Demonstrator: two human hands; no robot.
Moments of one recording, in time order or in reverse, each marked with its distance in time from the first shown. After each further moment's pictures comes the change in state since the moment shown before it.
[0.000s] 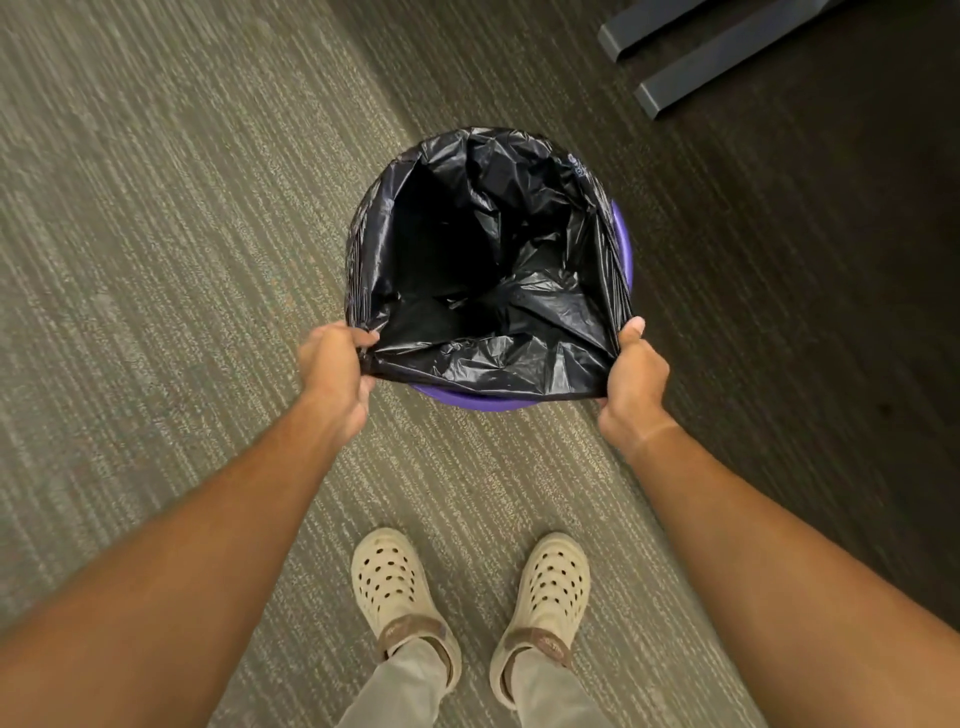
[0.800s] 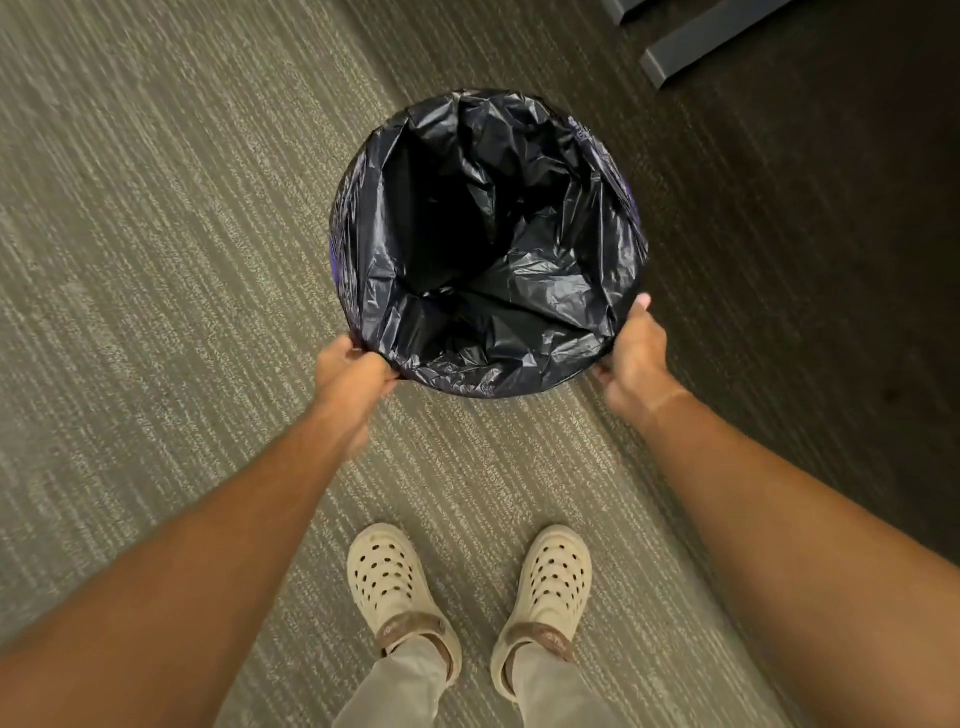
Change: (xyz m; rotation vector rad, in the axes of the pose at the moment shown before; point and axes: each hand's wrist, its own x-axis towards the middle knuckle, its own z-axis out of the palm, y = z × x) left_hand 0.017 -0.032 -0.004 0.454 -0.004 -0.004; right_hand 0.032 0.001 0.009 -0.070 -0.144 0.064
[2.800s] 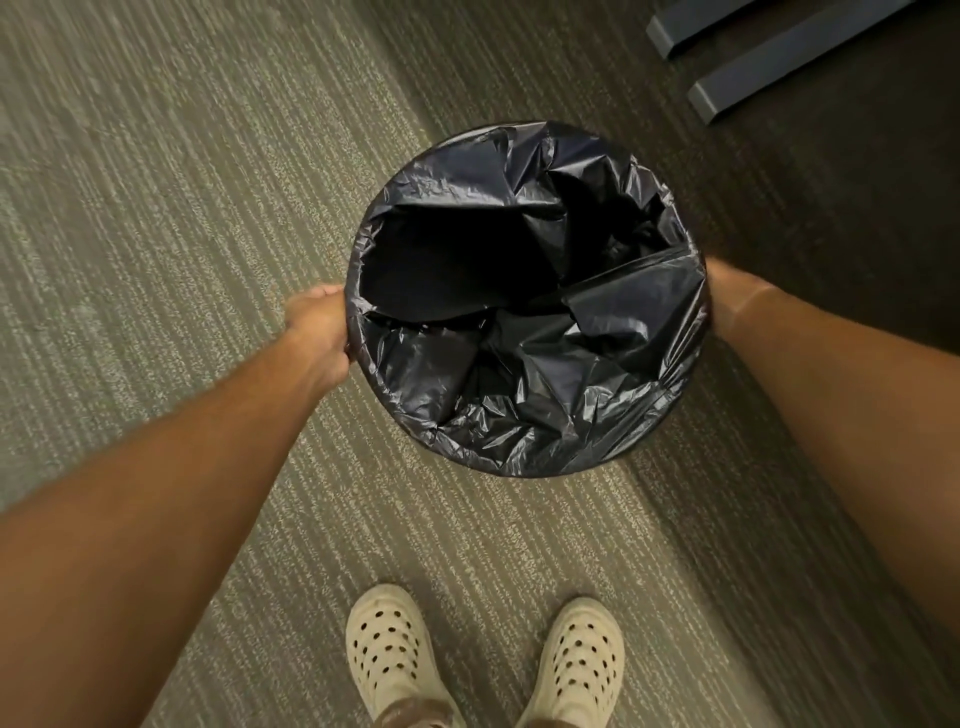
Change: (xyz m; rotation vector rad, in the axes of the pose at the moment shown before) left_hand 0.088 0.072 -0.003 -0.140 0.059 -0.013; right_hand 0.093 -0.100 0.036 -0.514 -0.303 -0.001
